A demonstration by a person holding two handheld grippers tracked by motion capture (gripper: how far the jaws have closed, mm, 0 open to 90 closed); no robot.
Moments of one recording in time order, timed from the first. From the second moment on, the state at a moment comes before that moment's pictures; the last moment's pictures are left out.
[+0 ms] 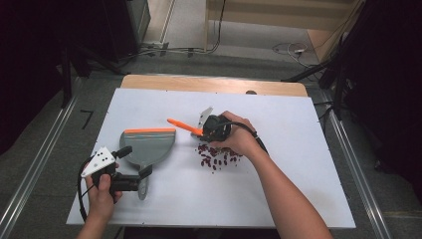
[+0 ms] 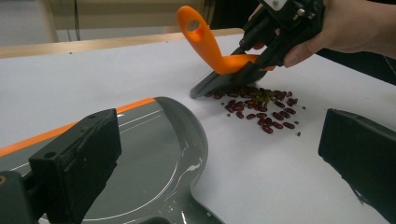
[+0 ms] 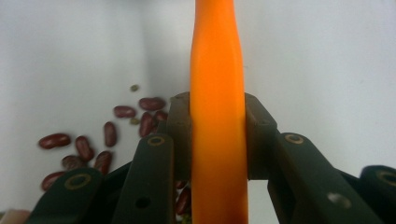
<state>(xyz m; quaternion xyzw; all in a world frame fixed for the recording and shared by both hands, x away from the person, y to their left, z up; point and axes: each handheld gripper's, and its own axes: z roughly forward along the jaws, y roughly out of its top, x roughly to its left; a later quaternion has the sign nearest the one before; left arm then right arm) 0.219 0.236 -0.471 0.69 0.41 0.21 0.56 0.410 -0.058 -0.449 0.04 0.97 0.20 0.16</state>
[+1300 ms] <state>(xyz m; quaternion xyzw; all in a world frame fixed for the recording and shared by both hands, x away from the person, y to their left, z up) 0.220 0.236 -0.471 0.69 0.41 0.21 0.56 0.377 -0.074 -0.403 0.10 0.94 0.27 0.19</state>
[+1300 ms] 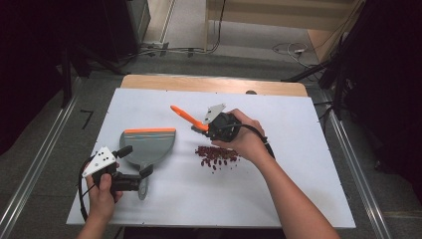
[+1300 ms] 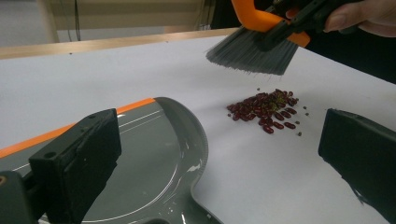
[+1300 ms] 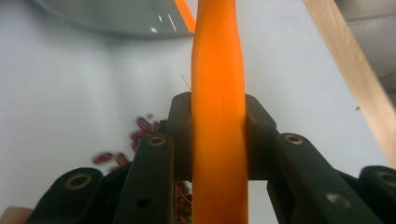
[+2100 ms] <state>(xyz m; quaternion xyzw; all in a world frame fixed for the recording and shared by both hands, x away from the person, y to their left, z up) 0.220 0.237 -0.471 0.69 0.41 0.21 0.56 0.366 -0.043 -0.452 0.40 0.86 0.30 -0.05</state>
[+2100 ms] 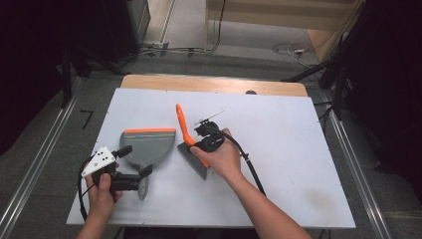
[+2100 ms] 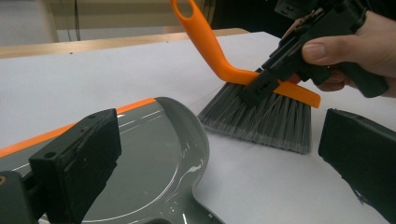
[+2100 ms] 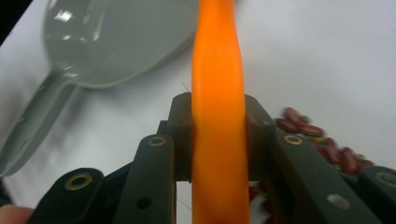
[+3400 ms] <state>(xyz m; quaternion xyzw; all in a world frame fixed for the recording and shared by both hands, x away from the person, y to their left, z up) 0.218 0.233 -0.471 0.70 0.40 0.21 0.56 0.386 -0.138 -0.469 0.52 0.80 0.30 0.00</state>
